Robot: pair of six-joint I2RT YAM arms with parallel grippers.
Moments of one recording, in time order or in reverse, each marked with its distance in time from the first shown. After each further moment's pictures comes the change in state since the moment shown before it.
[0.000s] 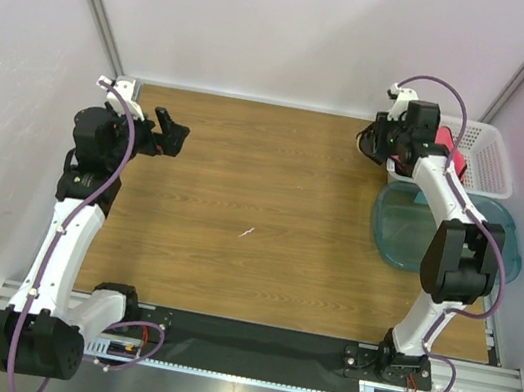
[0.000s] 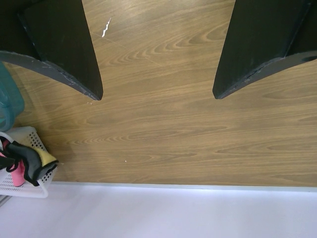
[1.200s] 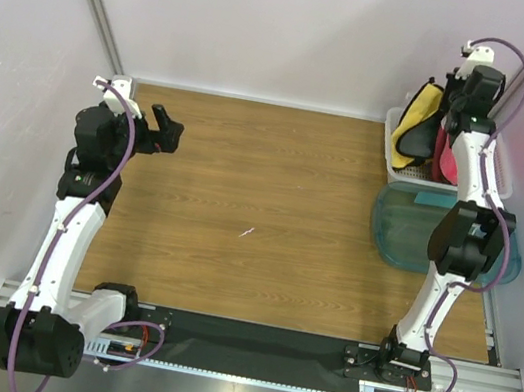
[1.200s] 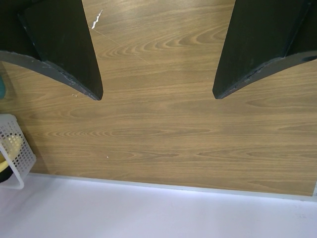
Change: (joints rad) left arm 0.000 0.012 0.000 -0.004 -0.101 -0.007; right arm -0.221 0.268 0.493 0.098 0.177 -0.090
